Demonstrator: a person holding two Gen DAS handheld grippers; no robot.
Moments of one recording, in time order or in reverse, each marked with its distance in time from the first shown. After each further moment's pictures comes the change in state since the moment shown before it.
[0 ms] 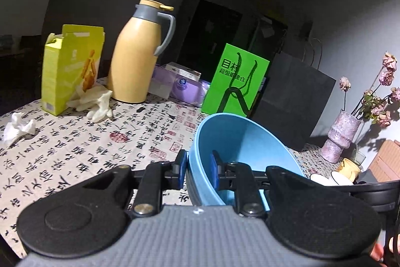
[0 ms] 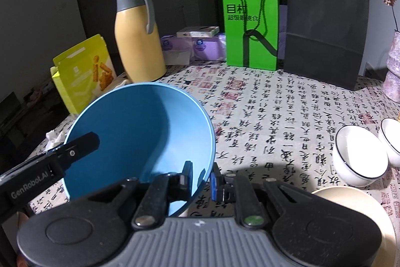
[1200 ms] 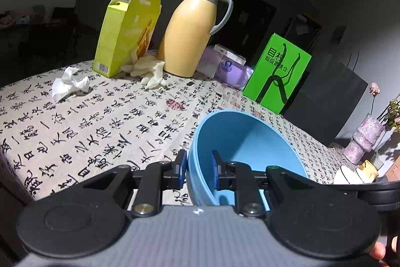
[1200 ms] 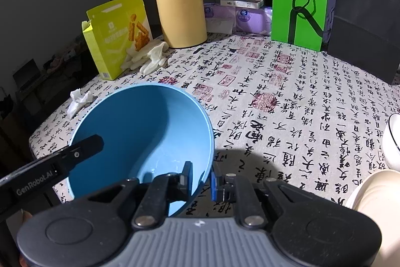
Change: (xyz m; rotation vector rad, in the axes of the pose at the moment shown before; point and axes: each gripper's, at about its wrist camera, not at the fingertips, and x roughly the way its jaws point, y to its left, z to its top) left arm -0.021 0.074 -0.030 -0.125 0.074 0.110; right arm 0.035 0.060 -0.025 -0.090 0.122 0.103
